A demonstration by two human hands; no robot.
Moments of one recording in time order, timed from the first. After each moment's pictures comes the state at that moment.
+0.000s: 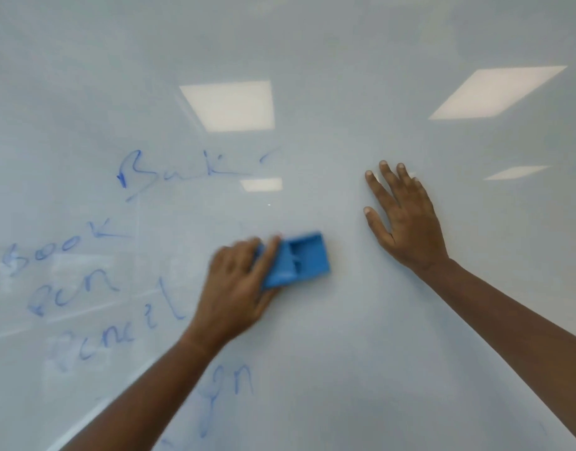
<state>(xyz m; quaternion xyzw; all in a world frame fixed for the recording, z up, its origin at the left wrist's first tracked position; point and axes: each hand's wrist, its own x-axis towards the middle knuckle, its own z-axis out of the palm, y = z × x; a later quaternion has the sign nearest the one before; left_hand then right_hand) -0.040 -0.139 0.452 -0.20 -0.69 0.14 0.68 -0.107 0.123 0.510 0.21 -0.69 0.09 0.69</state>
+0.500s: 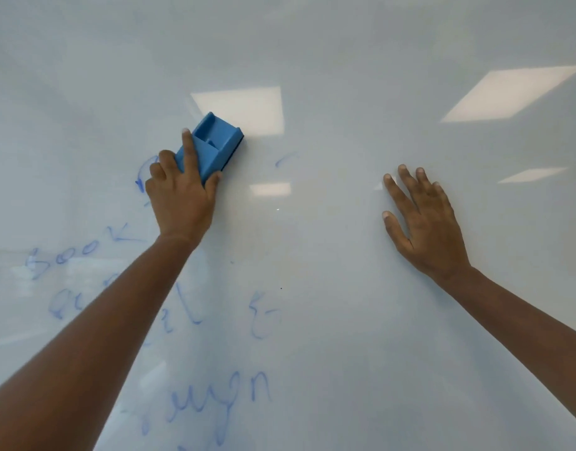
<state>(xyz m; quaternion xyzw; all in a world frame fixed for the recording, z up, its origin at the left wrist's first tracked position) -0.024 -0.191 0.568 0.08 -0.72 -0.05 0.68 -0.108 0.118 0.508 0.20 -0.68 0.09 0.70</state>
